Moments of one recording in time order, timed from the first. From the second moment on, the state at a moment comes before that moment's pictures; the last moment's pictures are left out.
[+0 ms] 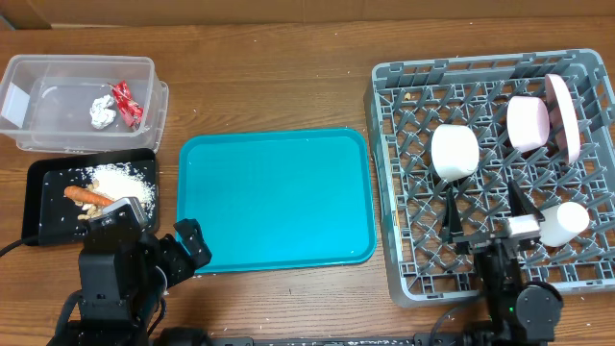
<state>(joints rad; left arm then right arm) -0.04 0.64 1.04 -1.24 -0.06 -0.53 0.03 0.01 0.07 0.12 -0.11 -0.04</state>
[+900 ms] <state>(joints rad) -0.04 0.64 1.04 -1.24 -0.06 -0.53 0.03 0.01 0.02 -0.02 -0.14 -0.11</state>
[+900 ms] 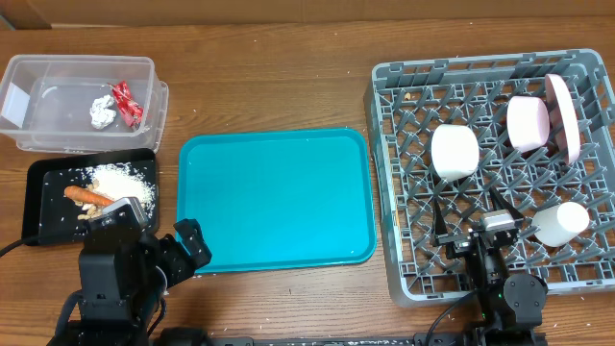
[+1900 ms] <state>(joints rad) -0.04 0.54 0.90 -1.09 -0.08 -0.52 0.03 0.01 0.02 -0.02 -0.14 -0.11</state>
